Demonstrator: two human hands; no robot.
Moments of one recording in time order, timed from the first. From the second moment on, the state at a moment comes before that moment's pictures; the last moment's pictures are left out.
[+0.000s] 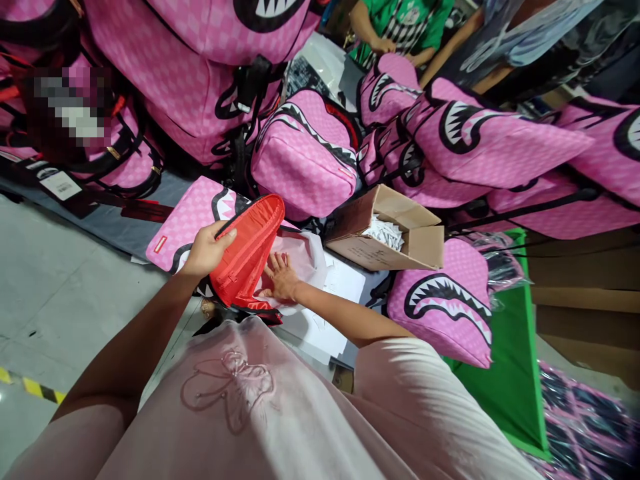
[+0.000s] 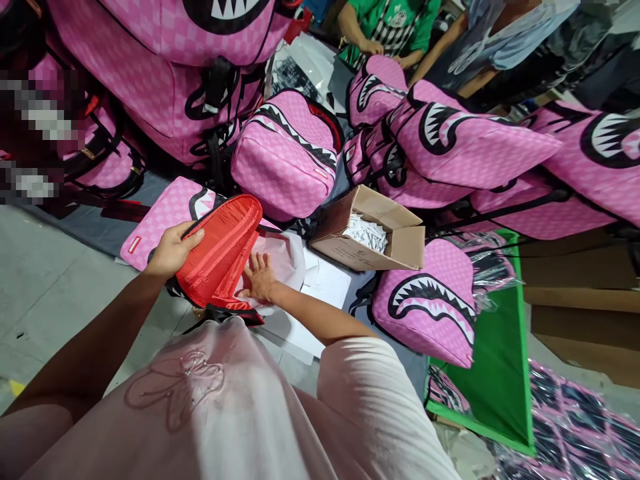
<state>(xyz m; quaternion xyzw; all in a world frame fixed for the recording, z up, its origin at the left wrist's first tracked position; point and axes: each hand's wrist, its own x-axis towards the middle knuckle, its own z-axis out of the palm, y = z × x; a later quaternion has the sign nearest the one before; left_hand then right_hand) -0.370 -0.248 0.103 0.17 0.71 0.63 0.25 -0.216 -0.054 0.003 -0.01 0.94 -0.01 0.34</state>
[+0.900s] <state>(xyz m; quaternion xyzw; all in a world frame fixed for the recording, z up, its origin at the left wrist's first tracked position) -0.403 -0.281 0.100 0.15 0.94 0.26 0.15 -0.234 -0.060 -0.021 -0.04 0.96 0.02 0.26</state>
